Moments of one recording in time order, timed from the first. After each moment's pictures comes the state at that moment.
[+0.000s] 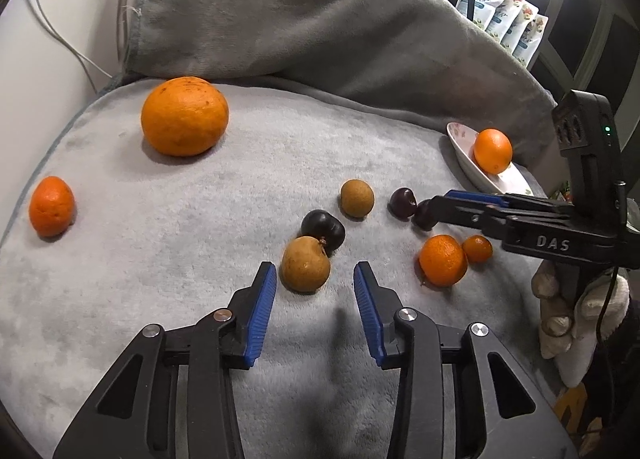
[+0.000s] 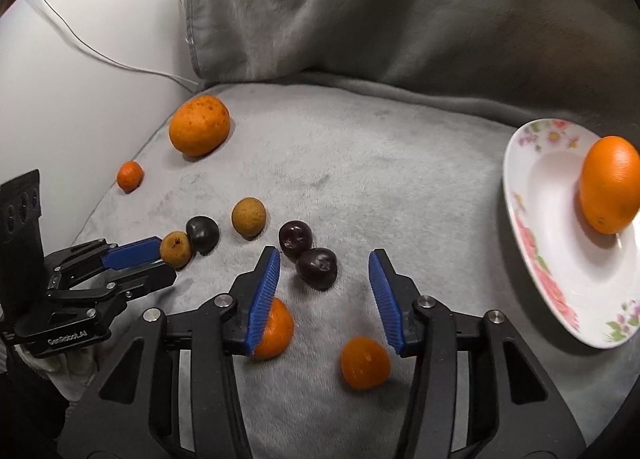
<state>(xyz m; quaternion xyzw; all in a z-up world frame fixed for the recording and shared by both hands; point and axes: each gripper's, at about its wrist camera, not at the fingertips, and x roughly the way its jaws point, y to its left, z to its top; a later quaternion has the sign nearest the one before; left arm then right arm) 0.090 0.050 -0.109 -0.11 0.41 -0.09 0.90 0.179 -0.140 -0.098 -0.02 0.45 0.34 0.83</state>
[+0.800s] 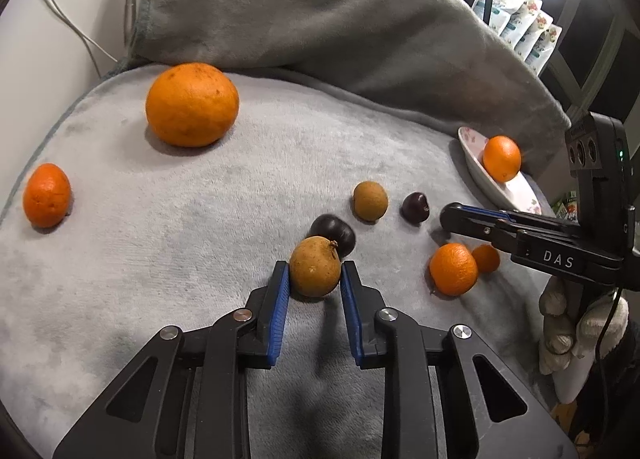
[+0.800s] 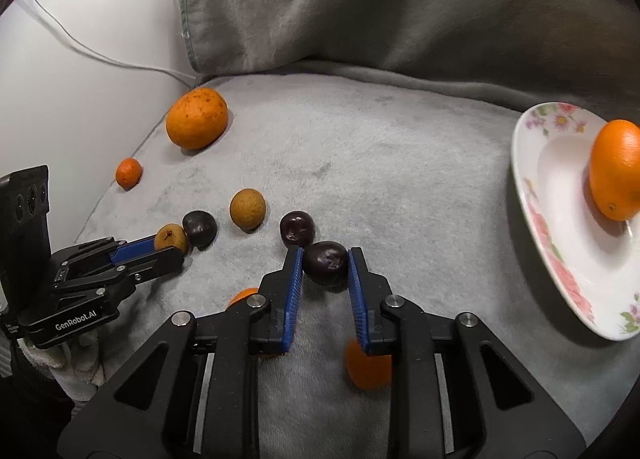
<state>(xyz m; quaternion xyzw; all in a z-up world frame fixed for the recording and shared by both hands) 0.096 0.058 -0.116 -0.14 0.42 -0.08 0.89 0.175 -0.150 -0.098 -0.01 0.45 0.33 0.83</state>
